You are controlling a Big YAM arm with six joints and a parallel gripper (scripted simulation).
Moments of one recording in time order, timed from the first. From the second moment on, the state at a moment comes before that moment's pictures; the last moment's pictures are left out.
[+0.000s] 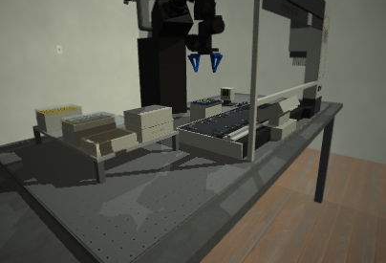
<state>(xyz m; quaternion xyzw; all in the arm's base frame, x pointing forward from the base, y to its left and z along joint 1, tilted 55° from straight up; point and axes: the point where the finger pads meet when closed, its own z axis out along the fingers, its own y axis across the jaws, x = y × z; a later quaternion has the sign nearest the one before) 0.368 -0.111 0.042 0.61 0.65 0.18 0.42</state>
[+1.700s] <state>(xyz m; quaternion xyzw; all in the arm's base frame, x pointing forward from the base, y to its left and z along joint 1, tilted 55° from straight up) 0.311 -0.090 0.086 0.61 0.65 0.18 0.42</state>
